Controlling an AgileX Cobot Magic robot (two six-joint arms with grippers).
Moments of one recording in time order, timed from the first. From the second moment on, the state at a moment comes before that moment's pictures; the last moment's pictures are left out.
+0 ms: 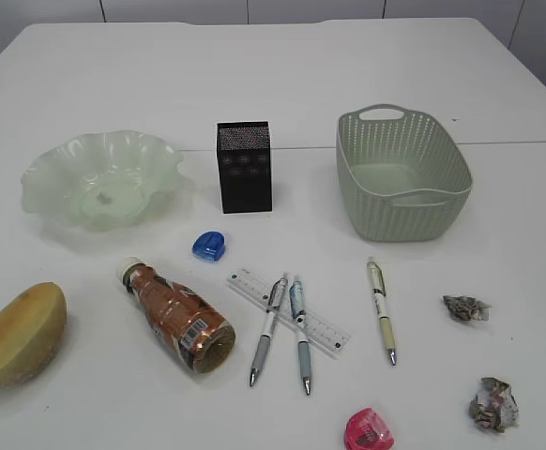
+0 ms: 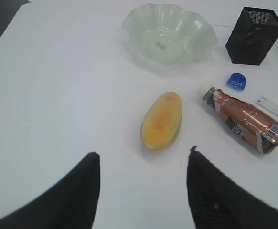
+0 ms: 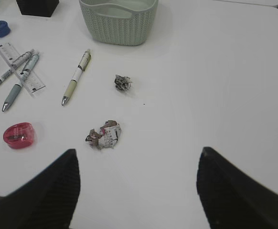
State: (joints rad) left arm 0.03 0.01 -0.53 -0.07 1.09 -0.13; right arm 0.08 -0.02 -0.50 0.02 1.16 -0.11
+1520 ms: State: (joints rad) left arm -0.02 0.71 -0.56 -0.15 0.66 -0.11; right arm 0.08 0.54 -0.54 0.04 0.62 0.15
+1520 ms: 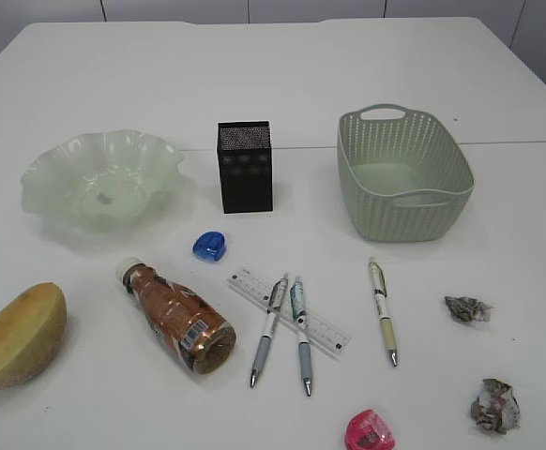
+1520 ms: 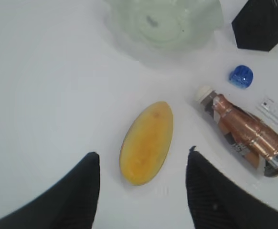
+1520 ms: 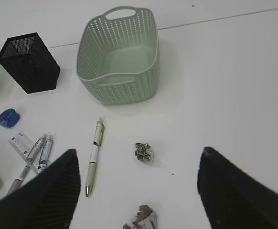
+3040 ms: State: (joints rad) left arm -0.15 1.76 -0.97 -0.13 0.75 0.24; right arm 0.08 0.76 -0.62 0.13 0.91 0.17
